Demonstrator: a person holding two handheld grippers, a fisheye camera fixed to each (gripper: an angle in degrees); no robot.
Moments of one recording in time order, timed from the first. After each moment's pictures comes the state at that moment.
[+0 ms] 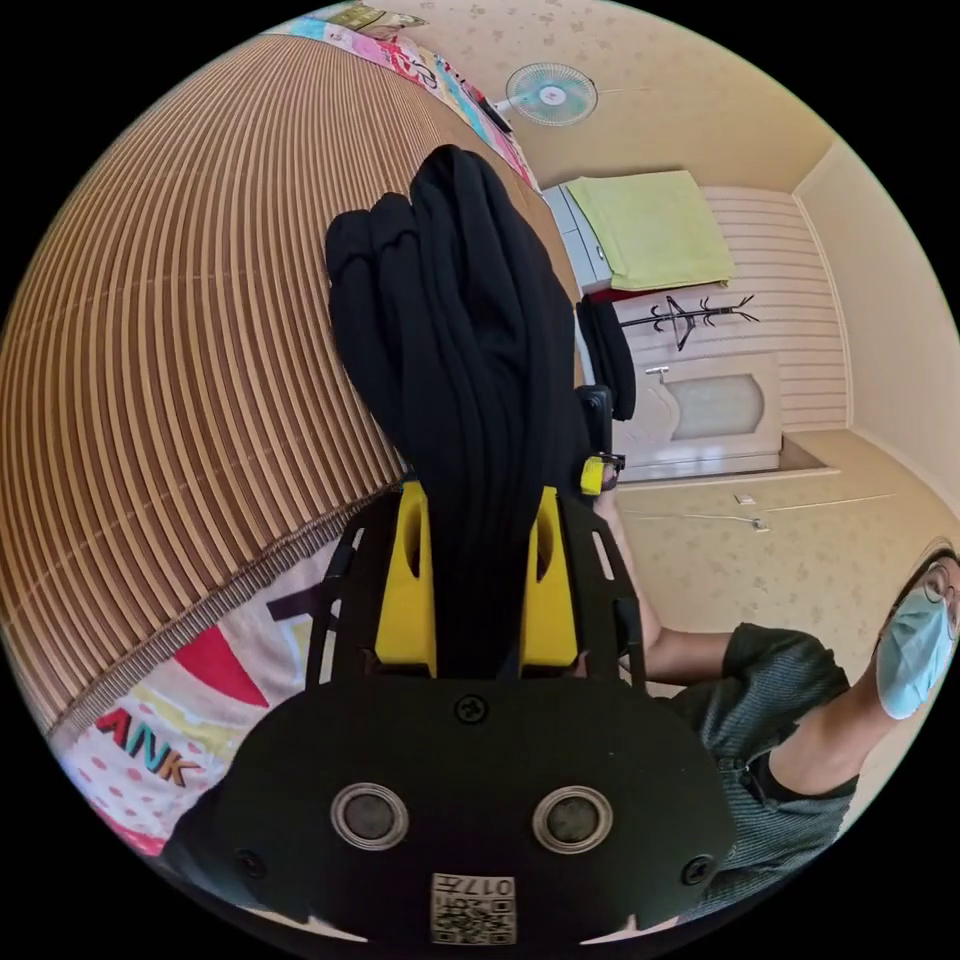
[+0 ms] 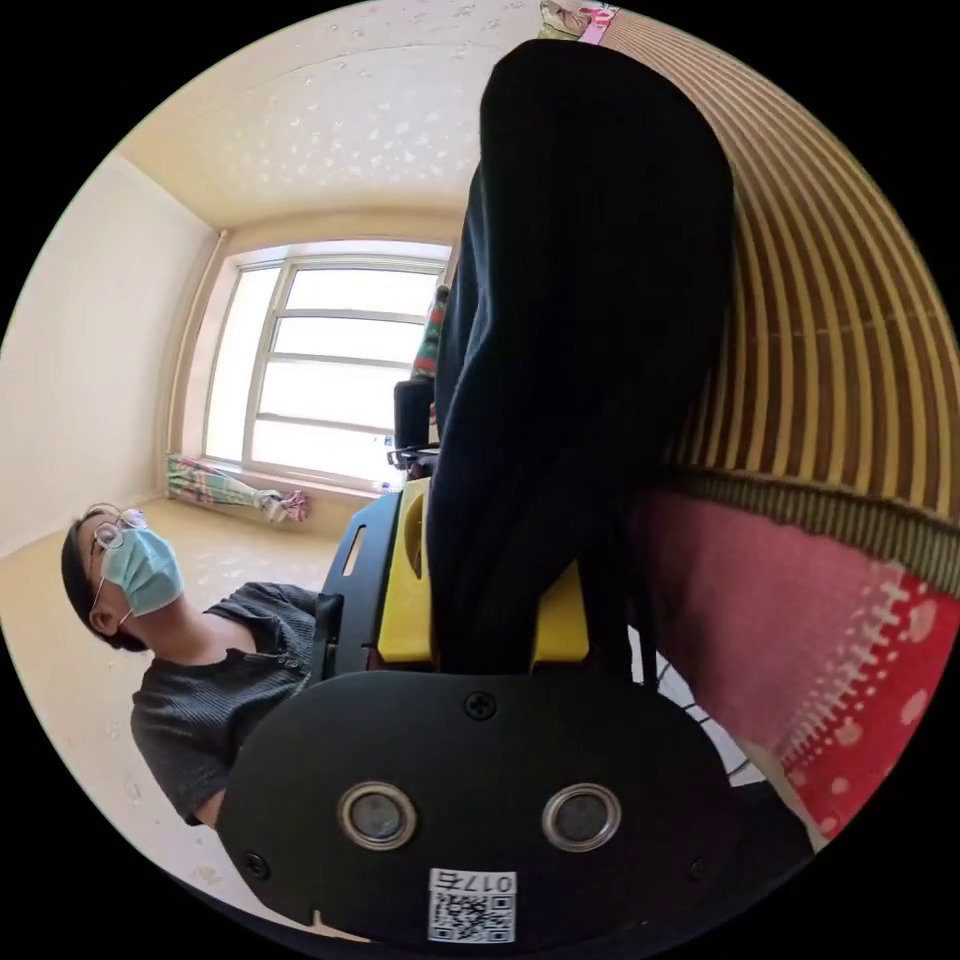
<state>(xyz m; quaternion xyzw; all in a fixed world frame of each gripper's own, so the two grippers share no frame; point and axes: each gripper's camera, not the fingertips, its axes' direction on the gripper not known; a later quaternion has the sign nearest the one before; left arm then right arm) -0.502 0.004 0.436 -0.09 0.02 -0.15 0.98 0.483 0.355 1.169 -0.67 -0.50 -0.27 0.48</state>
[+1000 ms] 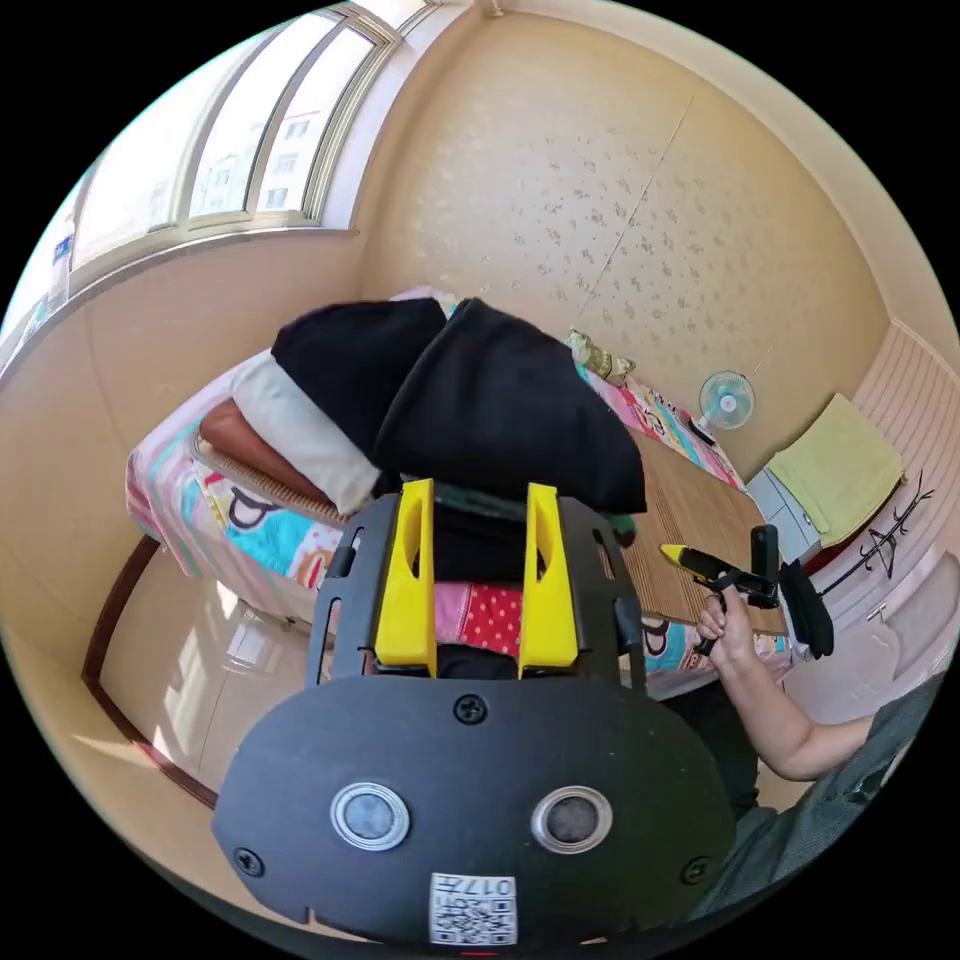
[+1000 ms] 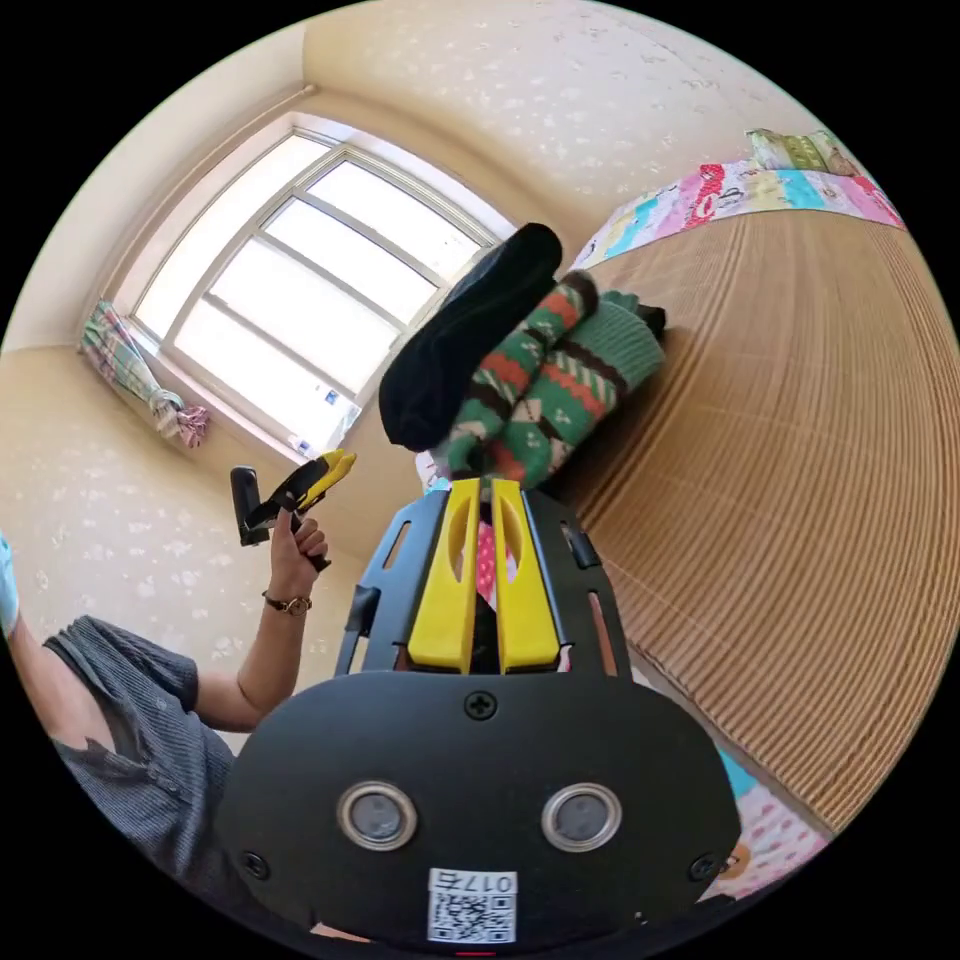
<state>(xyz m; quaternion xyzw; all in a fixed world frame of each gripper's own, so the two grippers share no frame) -0.255 0.361 -0.004 0.30 -0.44 -0.19 0.83 0.349 0.536 0.915 -0.50 -0.49 -0.49 0.51</state>
